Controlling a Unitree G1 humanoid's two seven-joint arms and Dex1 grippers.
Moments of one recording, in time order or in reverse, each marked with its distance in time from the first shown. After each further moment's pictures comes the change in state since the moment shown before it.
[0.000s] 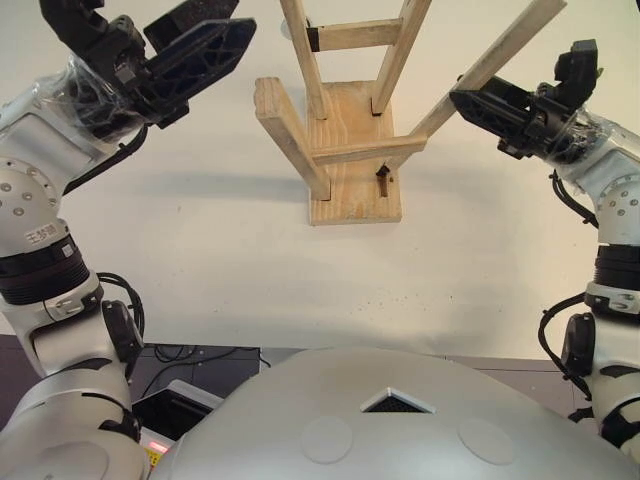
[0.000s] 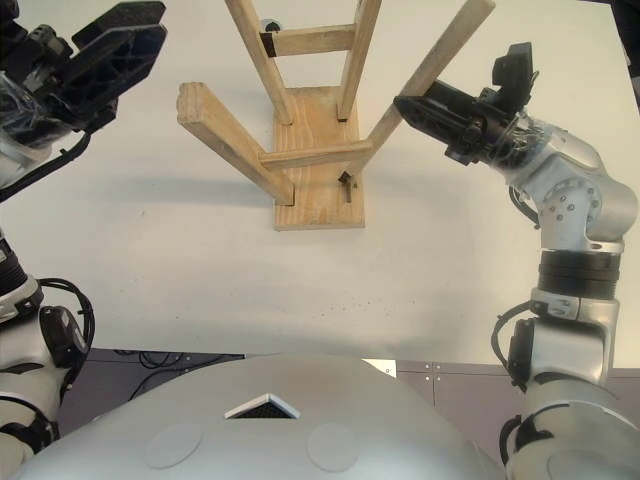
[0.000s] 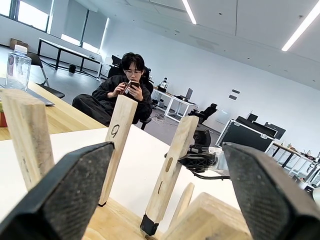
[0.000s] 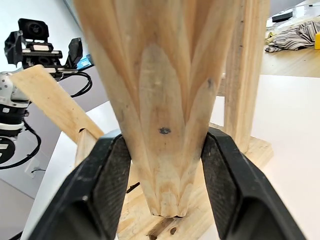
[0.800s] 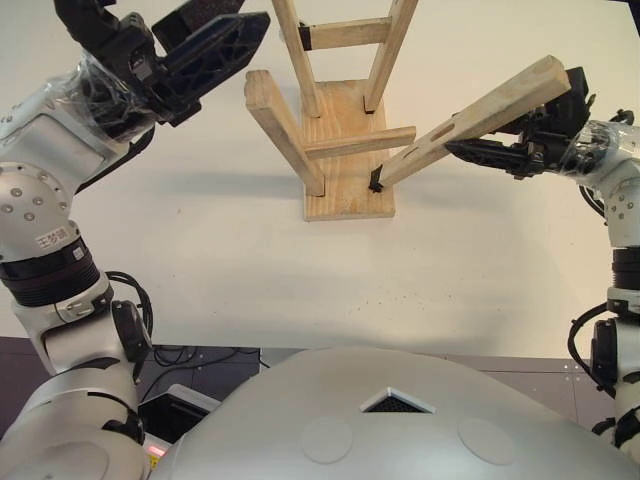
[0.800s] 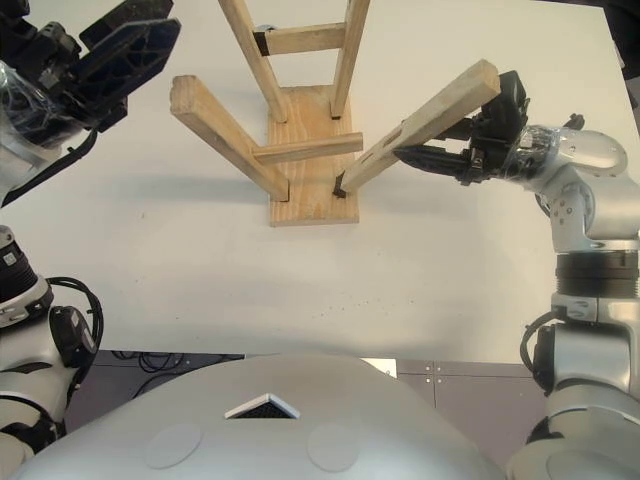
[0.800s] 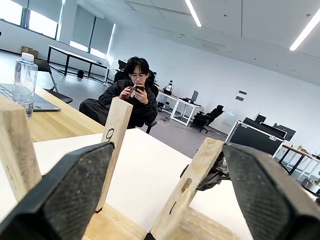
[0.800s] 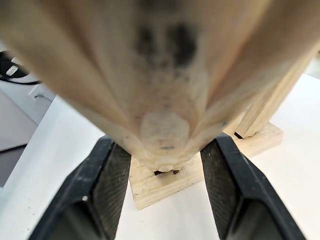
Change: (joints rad) left arm 0.003 -0.037 -0.004 -0.052 -0.003 0.000 0.086; right arm -0.017 -0.134 0.149 0.074 -0.198 -0.269 0.286
